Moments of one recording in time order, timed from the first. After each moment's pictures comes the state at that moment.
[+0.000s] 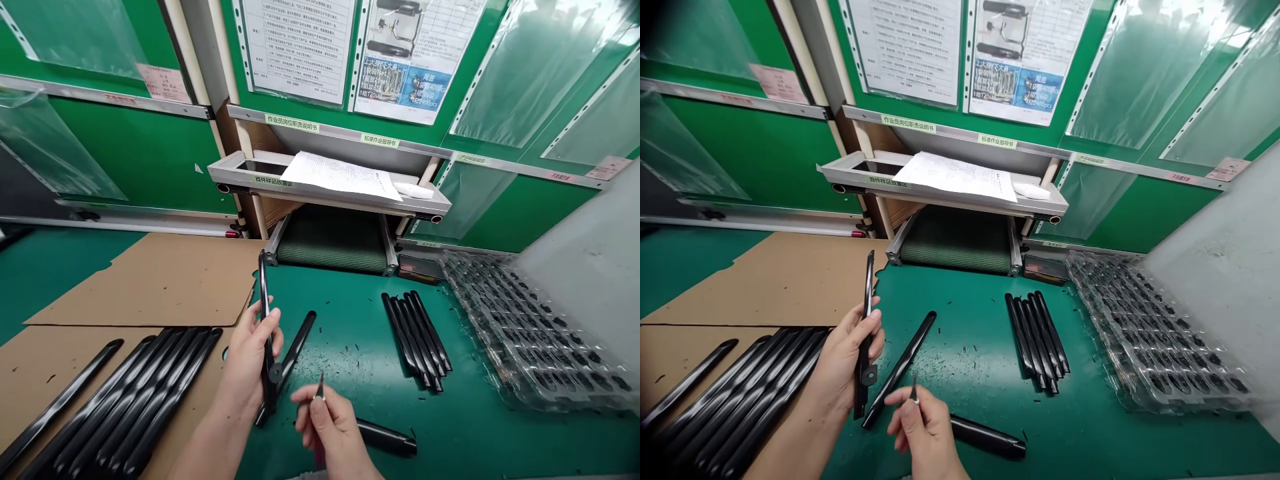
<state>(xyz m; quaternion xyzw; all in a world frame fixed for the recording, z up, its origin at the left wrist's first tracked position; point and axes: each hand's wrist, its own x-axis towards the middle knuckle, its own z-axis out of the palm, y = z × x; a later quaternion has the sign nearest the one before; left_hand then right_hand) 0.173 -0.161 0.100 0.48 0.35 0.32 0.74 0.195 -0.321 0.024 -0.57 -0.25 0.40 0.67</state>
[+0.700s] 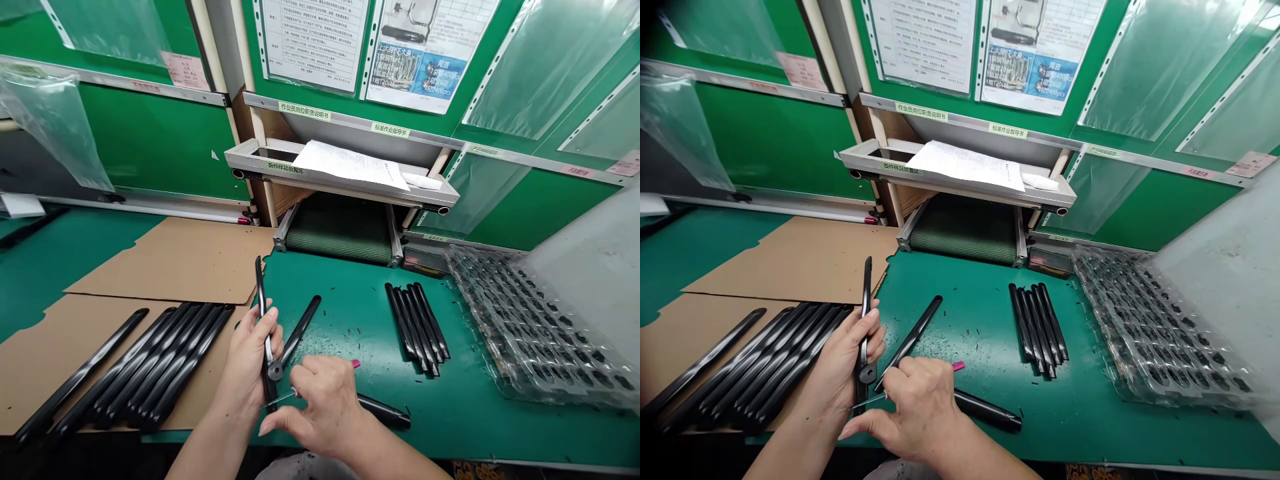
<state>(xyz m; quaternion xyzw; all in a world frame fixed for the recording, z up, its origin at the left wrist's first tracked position) 0.145 -0.191 0.101 0.37 0.37 0.34 0.78 0.196 -0.310 0.049 -0.72 -0.55 -0.09 0.40</state>
